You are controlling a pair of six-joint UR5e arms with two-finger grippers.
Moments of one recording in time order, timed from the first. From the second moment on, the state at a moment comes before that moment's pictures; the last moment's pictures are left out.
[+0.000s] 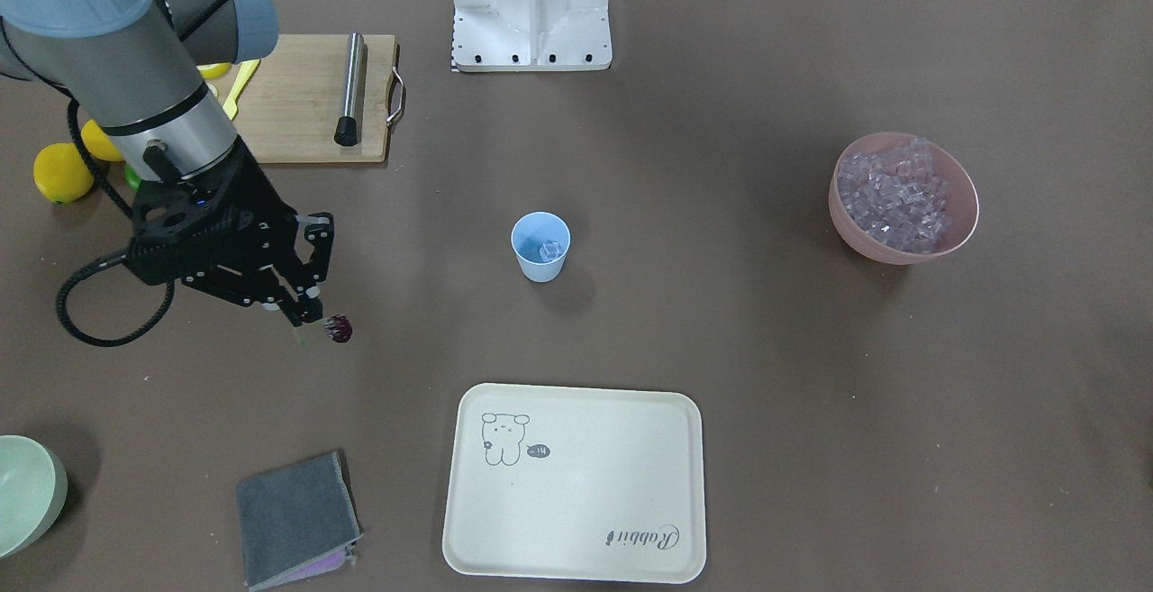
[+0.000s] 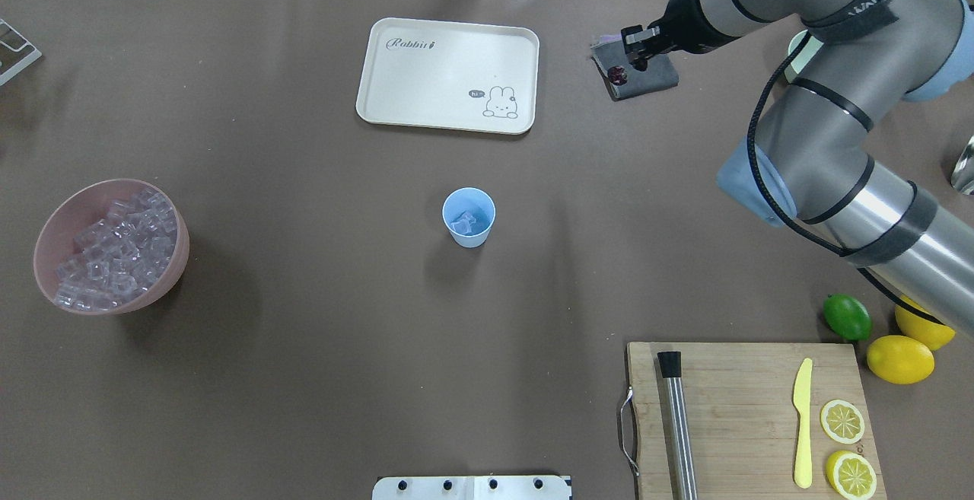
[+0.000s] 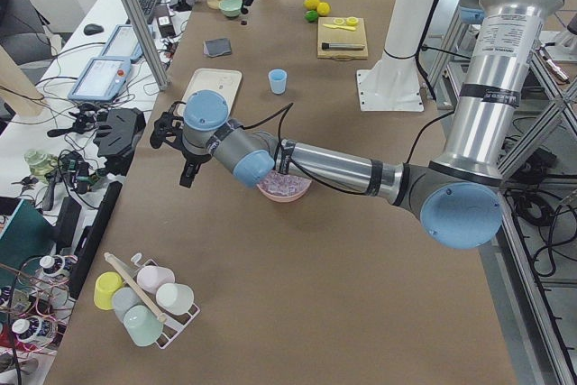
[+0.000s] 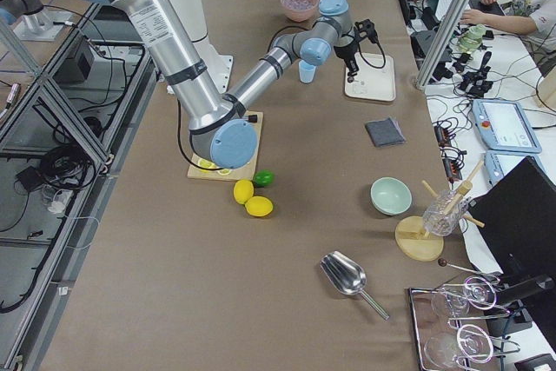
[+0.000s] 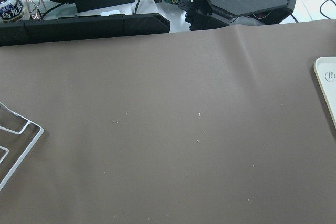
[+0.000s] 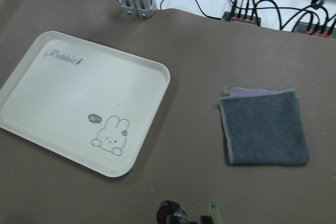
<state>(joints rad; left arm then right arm) -1.48 -1.78 -1.57 -2.11 -2.45 -0.43 0.89 -0.98 1.75 -1.32 1.96 0.78</state>
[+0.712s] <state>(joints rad) -1.48 -1.78 -1.55 -2.11 -2.45 -0.43 0.69 -0.87 1.76 -1.32 1.84 0.86</state>
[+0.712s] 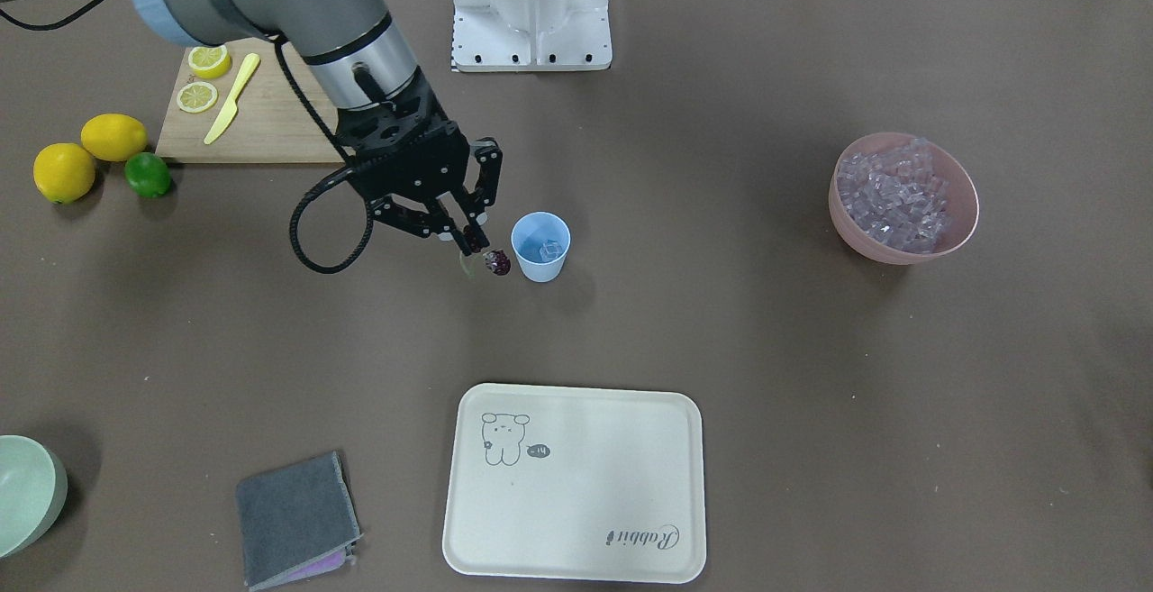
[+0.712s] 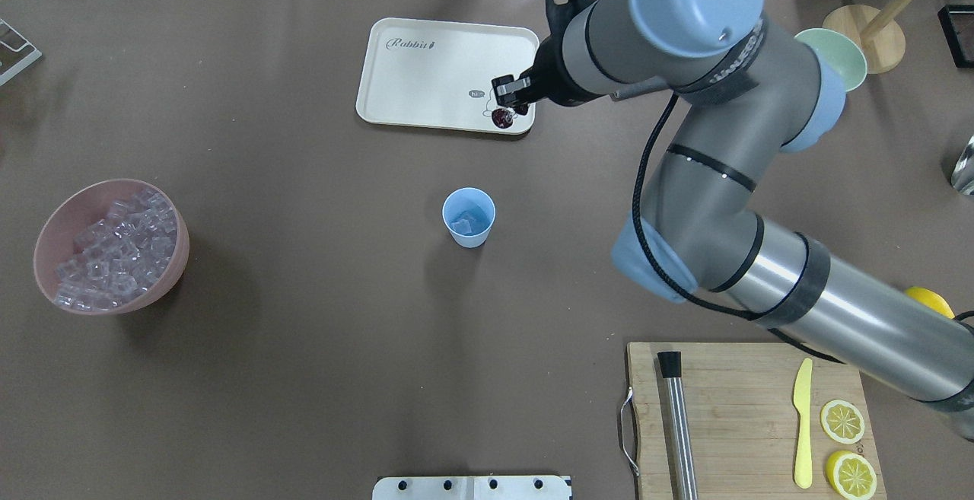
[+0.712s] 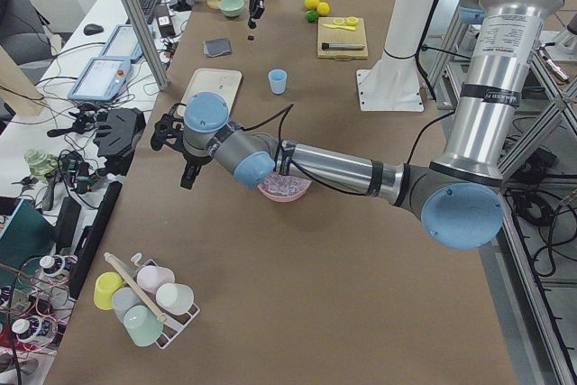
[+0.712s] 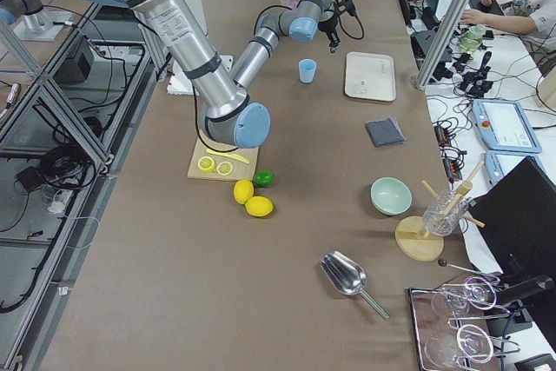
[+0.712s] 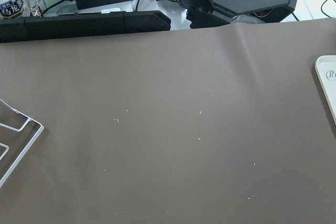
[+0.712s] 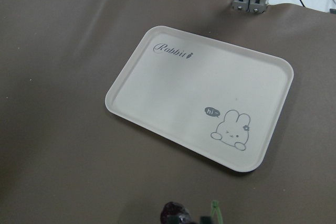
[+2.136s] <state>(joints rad) -1.48 -1.78 -1.51 -2.11 -2.45 -0.43 0.51 -0.87 1.70 -1.32 1.70 0.82</state>
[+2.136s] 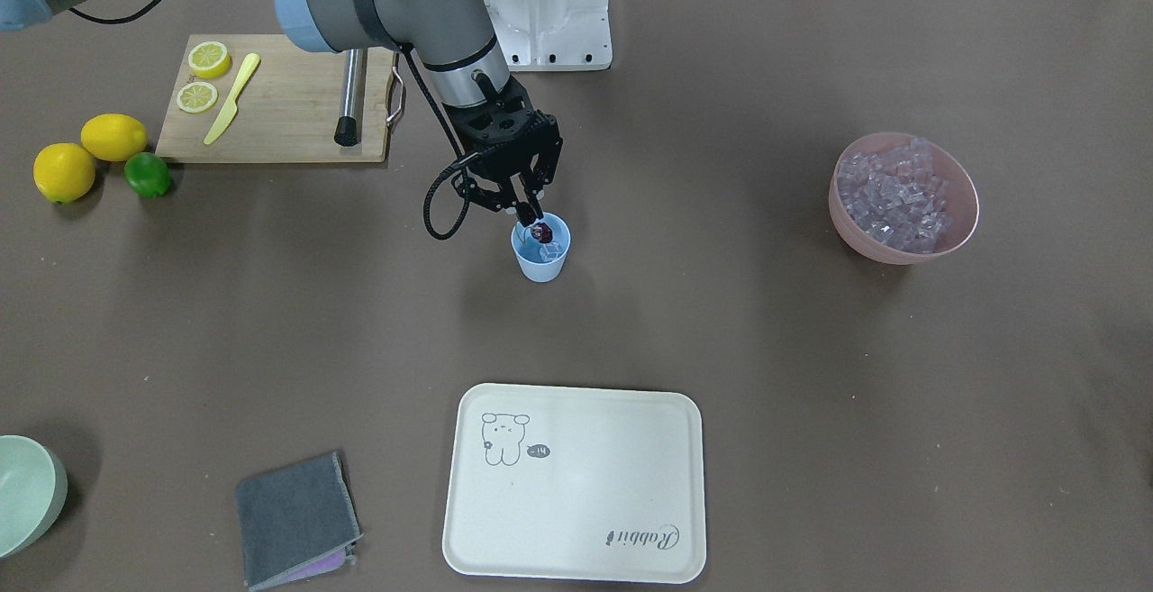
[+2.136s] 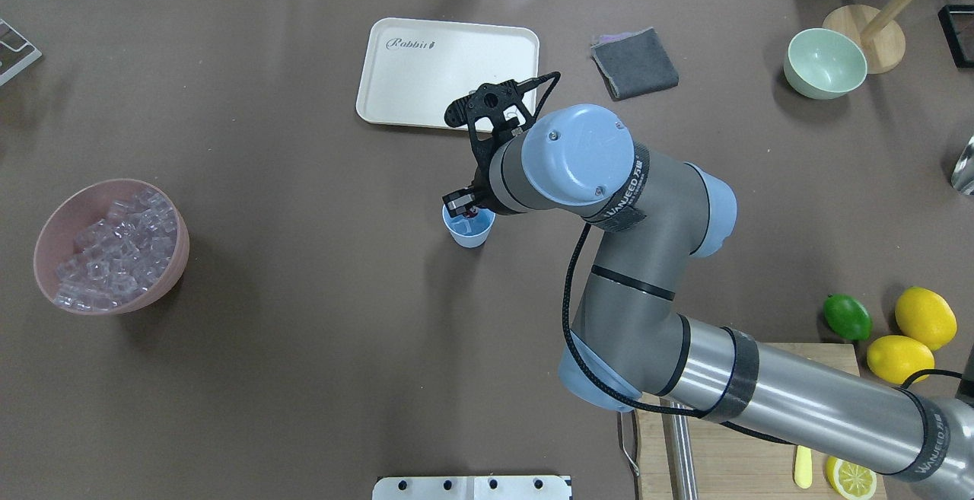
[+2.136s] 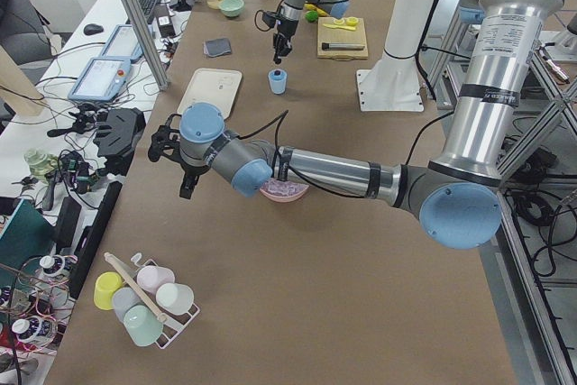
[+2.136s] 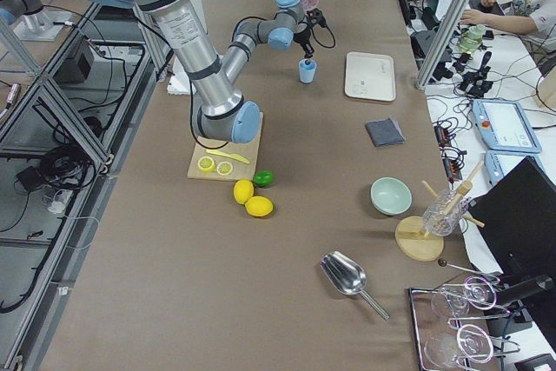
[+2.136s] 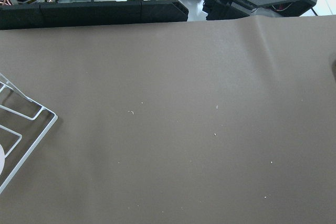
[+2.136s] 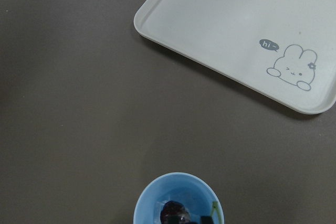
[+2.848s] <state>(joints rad) -1.49 -1.78 -1.52 -2.11 -2.45 -0.44 0.49 -0.87 1.72 -1.32 1.71 0.84</state>
